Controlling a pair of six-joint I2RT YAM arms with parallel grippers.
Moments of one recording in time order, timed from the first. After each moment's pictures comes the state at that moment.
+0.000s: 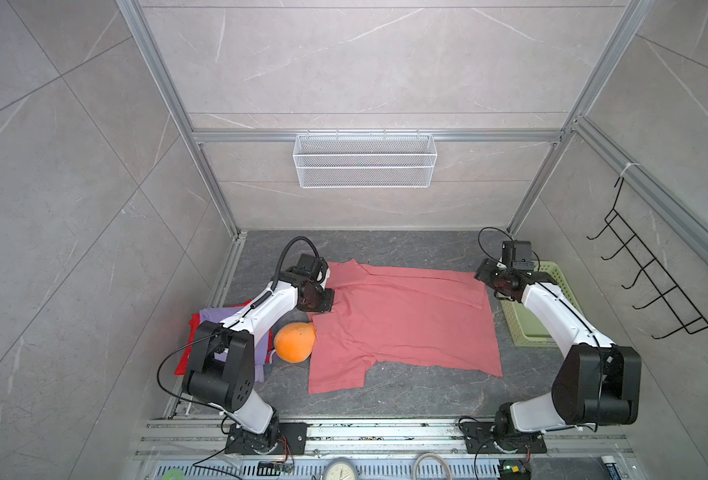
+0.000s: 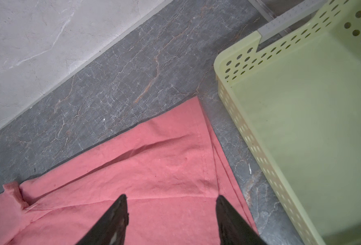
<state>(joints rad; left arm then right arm) -0.34 1.62 1.15 -0.69 0.15 -0.17 -0.05 1.48 1.12 -0.47 0.04 0.47</state>
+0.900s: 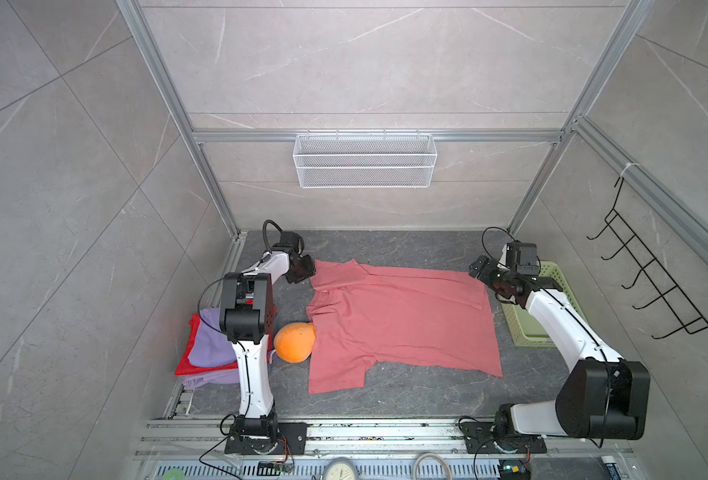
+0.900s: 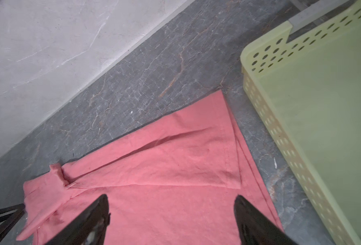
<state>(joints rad) -0.09 2.16 1.60 -0.54 0.21 -0.45 -0.05 1.40 1.08 -0.44 -0.09 0.50</state>
